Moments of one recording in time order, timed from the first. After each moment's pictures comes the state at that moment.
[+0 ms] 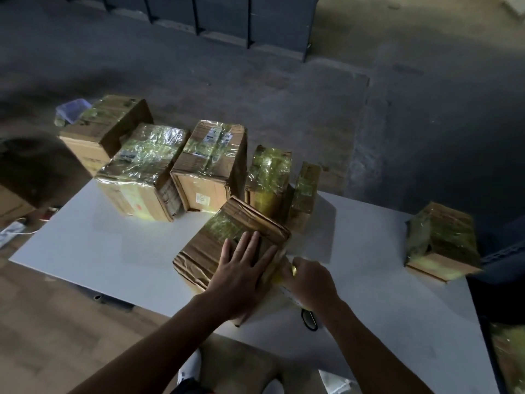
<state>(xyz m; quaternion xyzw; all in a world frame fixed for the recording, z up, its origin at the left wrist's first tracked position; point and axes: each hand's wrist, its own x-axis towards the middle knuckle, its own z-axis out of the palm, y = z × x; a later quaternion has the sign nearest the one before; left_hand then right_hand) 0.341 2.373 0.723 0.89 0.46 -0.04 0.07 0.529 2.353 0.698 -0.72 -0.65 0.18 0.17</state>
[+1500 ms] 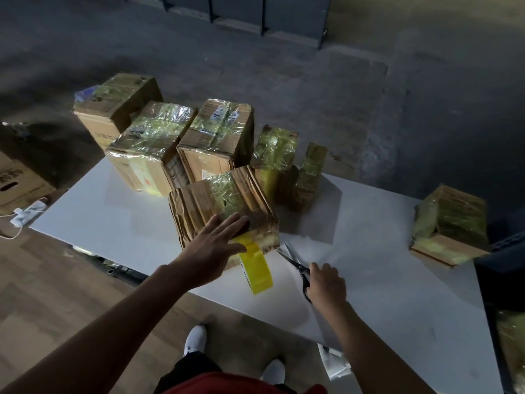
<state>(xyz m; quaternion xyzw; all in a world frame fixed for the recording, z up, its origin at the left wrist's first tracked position) 0.293 2.360 0.736 0.93 0.36 0.11 0.02 0.563 2.310 0.638 -0.75 -0.64 0.14 -0.12</state>
